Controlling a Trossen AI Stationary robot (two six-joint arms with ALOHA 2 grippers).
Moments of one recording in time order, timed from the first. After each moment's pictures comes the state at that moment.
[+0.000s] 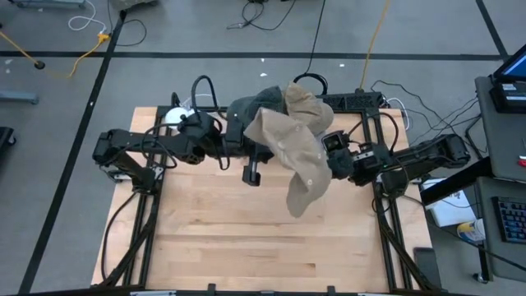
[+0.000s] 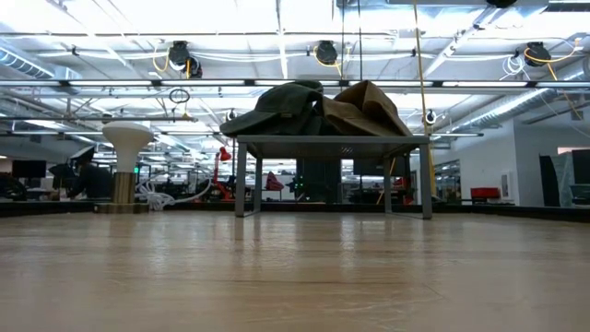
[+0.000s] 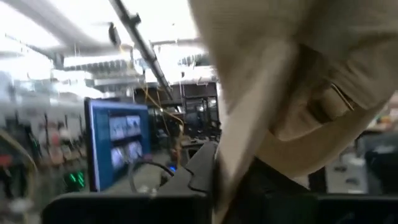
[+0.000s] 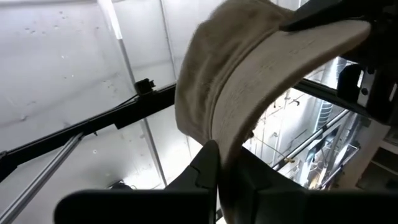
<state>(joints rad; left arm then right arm) -0.05 1.58 1.55 0.47 0.10 0.10 0.14 1.33 0.82 1.51 -0.23 1.58</state>
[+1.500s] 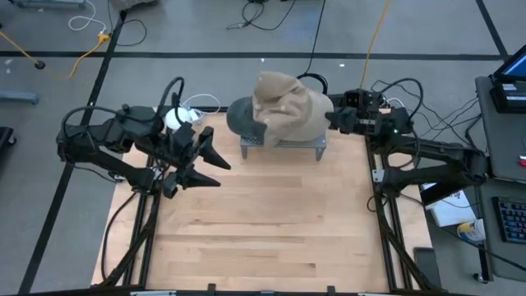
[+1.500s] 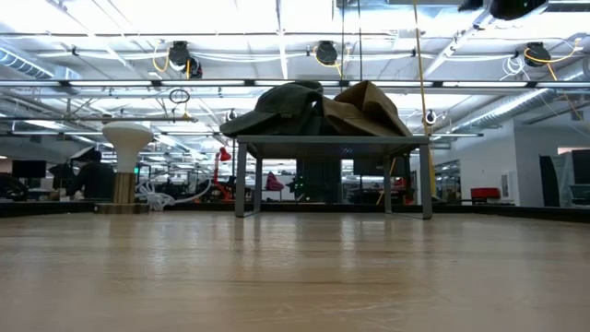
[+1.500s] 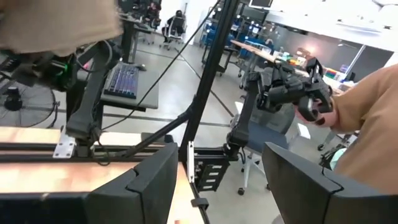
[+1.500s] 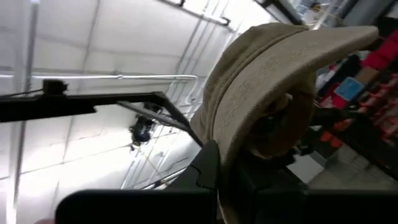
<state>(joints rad) -0.15 1.18 1.55 -0.42 0.26 -0.27 -0.40 1.07 0.79 1.09 -0.49 1.37</state>
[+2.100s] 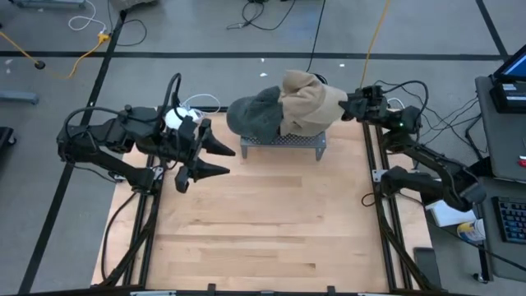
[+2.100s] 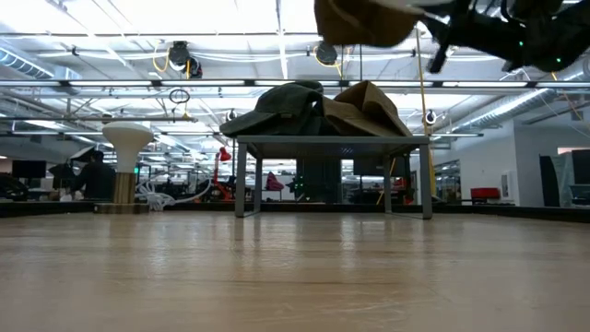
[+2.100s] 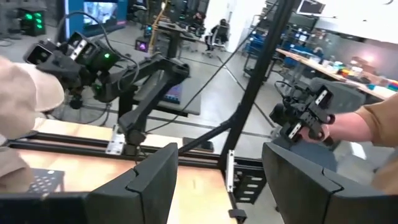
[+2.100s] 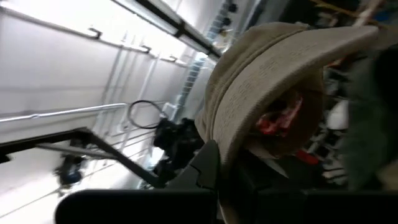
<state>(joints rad) -0.15 1.19 1.55 -0.43 0.06 -0.26 -1.03 0.96 0.46 1.18 -0.87 1.67</state>
